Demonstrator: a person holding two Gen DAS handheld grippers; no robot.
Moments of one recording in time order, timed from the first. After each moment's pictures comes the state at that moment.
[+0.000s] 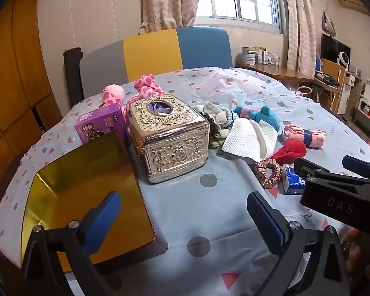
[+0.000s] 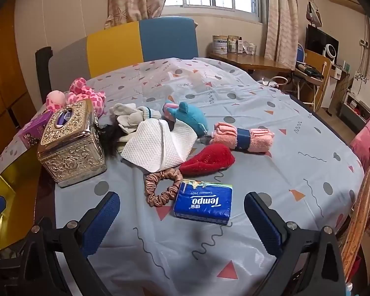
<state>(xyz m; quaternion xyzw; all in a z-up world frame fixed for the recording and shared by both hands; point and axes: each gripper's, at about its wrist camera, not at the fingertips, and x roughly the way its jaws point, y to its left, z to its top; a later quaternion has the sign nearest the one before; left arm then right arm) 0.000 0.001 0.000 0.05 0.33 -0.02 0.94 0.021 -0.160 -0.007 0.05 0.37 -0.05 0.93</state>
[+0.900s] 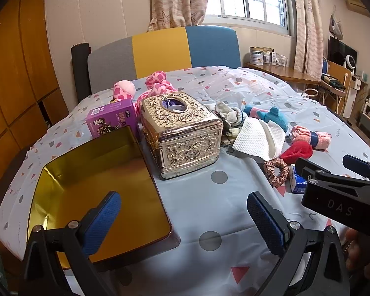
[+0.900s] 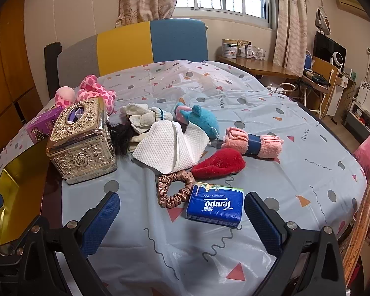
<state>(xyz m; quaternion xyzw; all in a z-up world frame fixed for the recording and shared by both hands) -0.005 0.017 0.005 0.05 0.33 0.00 0.94 0.021 -0.143 -0.002 0.03 0.36 -0.03 0.93</state>
